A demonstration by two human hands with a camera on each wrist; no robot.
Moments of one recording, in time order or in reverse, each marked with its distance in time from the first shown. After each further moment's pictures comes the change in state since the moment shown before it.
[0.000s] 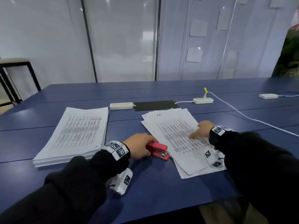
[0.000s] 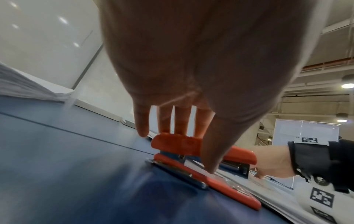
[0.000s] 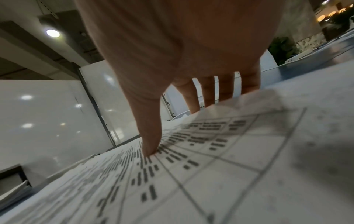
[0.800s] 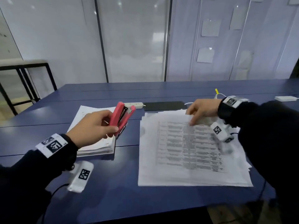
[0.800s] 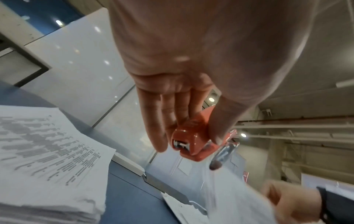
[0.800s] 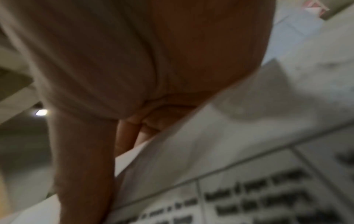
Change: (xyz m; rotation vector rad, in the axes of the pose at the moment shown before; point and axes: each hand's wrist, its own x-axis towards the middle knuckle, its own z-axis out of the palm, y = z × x) left_hand -0.125 -0.069 -0.084 -0.433 0.460 -0.164; right_hand -0.070 -0.080 -0.092 0.085 -0.215 -0.624
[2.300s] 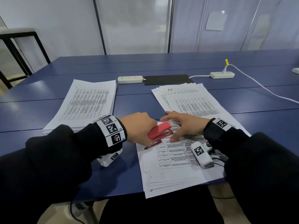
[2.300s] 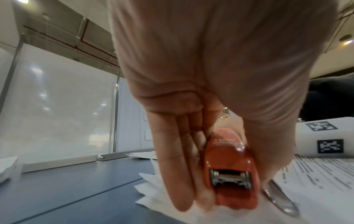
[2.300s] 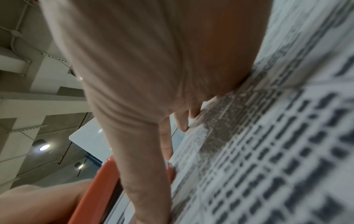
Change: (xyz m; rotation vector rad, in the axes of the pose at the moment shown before) left_hand 0.031 0.033 0.137 0.831 -0.520 0.338; right_hand 0.017 0.009 0.155 0.293 -0.143 -0.137
